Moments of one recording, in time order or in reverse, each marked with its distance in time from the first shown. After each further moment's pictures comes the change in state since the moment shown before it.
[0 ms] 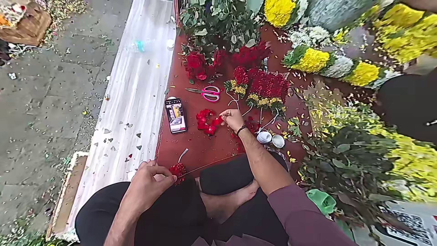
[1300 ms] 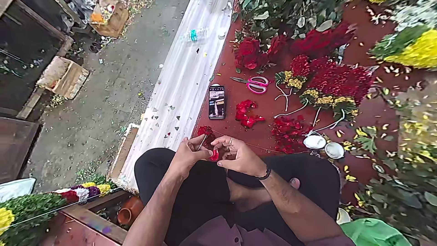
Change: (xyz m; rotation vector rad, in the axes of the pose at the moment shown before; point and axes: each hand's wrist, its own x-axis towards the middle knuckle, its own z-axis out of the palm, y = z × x) left_hand -0.013 0.024 0.018 -1.019 0.079 -0.137; right_hand -0.212 -0.093 0.075 0.503 -0.772 -0.512
